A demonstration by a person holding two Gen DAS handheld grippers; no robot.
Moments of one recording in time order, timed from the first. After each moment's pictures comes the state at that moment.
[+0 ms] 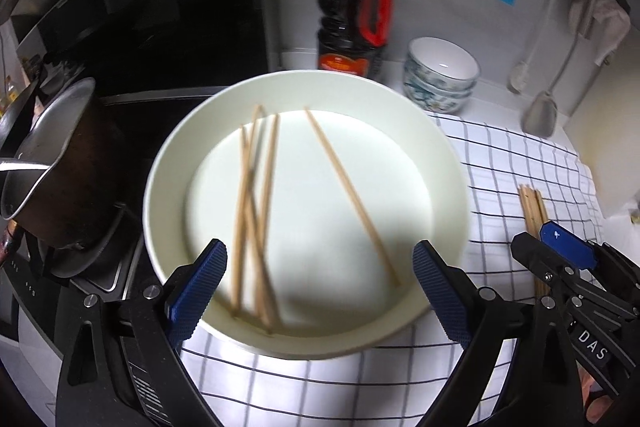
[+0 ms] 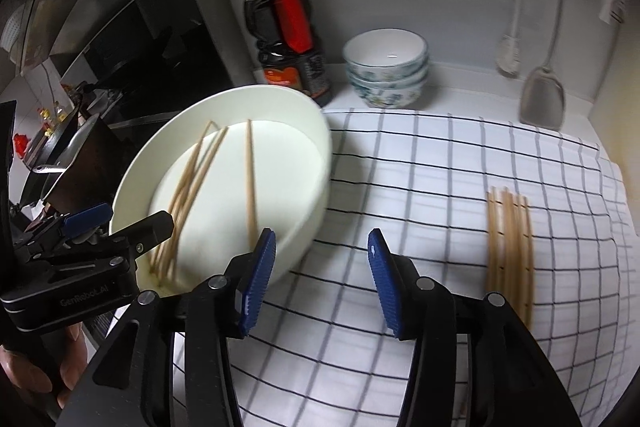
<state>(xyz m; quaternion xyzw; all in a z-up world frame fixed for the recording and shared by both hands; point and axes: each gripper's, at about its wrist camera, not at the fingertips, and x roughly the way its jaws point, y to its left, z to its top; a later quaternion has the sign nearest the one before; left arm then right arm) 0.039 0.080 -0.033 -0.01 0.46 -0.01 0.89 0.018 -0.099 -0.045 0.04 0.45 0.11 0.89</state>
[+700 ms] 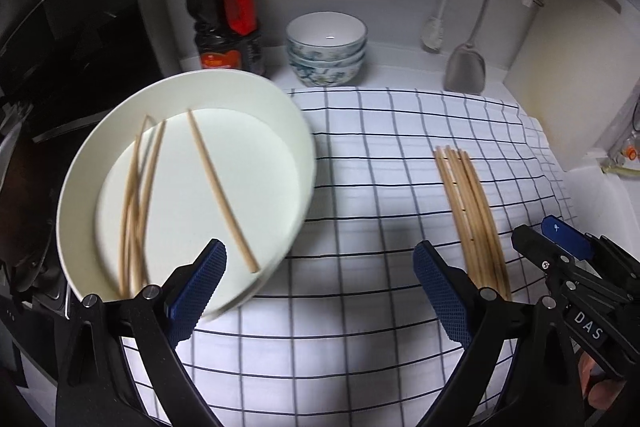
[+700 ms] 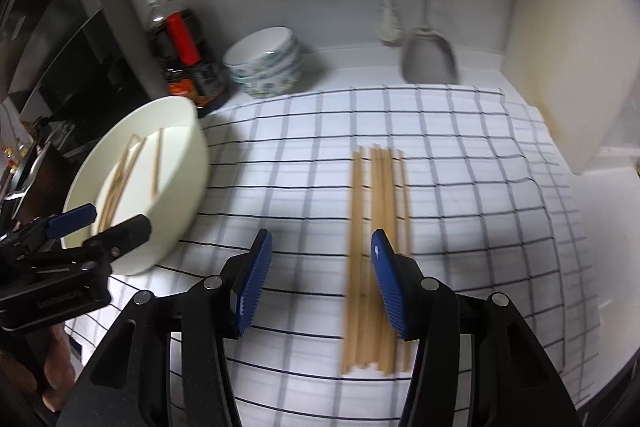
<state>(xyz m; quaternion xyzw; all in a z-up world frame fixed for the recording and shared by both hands) 0.023 -0.031 -0.042 0.03 0.47 -0.10 0.88 -0.028 -0.216 -0.053 0.07 0.45 0.01 0.89</state>
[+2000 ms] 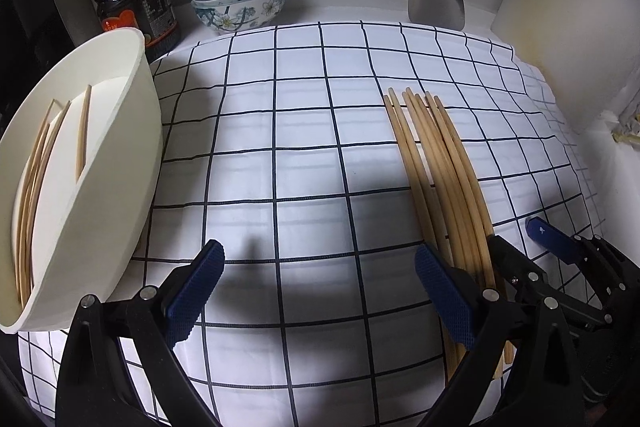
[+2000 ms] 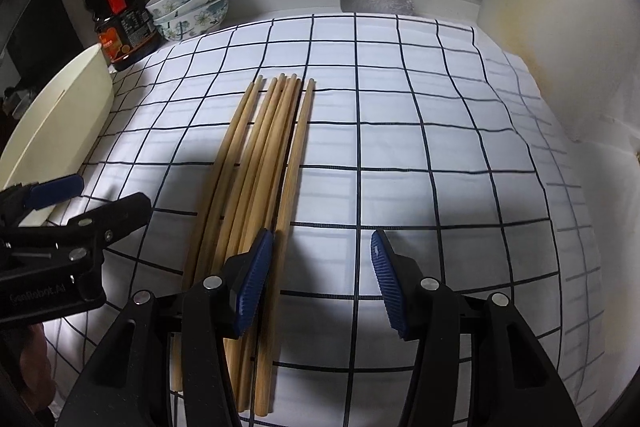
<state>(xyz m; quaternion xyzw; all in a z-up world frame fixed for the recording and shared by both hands) 0.045 -0.127 -0.131 0.05 0.50 -0.12 0.85 -0.008 -0.281 -0.149 0.02 0.48 -0.01 0.88</state>
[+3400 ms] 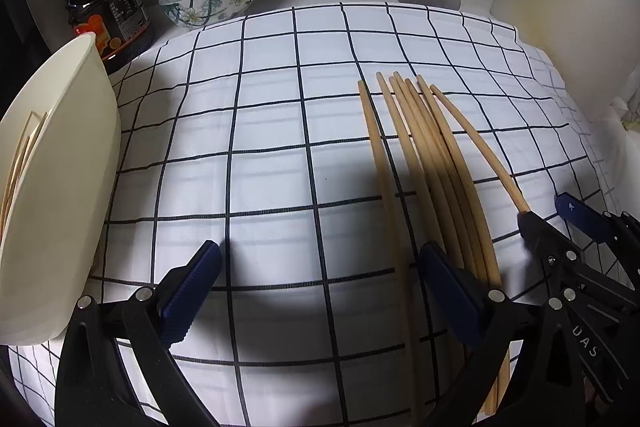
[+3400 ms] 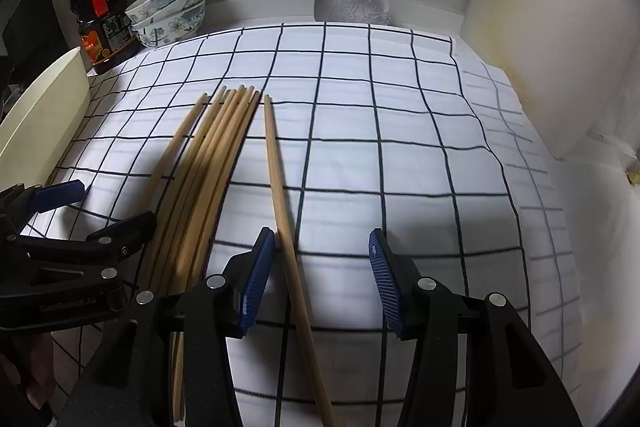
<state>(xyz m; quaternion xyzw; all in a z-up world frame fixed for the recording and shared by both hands) 0.060 -0.158 -0.158 0.07 0.50 -0.11 0.85 0.003 -0.308 -0.152 0.00 0.46 -0.03 0.89</state>
